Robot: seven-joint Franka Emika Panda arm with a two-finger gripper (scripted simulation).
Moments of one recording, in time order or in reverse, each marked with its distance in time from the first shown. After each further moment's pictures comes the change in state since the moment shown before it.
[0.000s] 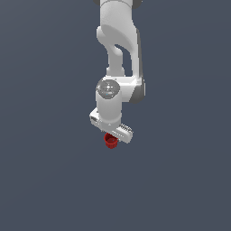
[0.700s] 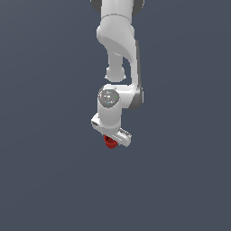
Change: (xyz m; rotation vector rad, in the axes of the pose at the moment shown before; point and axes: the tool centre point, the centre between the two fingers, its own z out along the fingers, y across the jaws) arm -0.001 0.001 0.038 -0.001 0.000 0.007
